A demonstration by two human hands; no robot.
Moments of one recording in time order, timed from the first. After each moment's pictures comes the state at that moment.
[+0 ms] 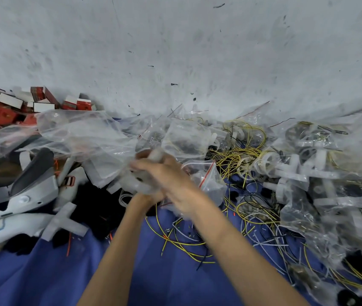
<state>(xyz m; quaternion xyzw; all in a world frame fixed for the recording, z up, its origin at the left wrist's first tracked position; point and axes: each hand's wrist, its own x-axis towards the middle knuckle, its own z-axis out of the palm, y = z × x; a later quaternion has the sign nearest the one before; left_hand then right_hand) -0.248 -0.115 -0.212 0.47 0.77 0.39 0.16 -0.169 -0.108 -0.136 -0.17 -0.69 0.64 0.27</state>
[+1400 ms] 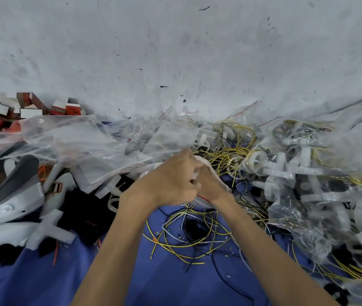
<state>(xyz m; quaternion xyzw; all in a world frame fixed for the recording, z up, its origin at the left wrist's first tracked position) -0.176 -0.130 -0.106 0.69 0.69 0.23 0.03 -0.103 -0.023 -0.156 -0.28 -0.86 0.37 0.20</state>
